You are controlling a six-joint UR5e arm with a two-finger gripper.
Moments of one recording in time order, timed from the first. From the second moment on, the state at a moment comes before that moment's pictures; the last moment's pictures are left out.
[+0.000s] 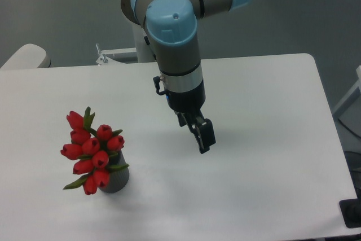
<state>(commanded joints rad) 2.36 -1.83 -1.50 -1.03 1.60 1.44</state>
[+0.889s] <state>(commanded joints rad) 2.37 -1.83 -1.50 -1.03 1.39 1.18</state>
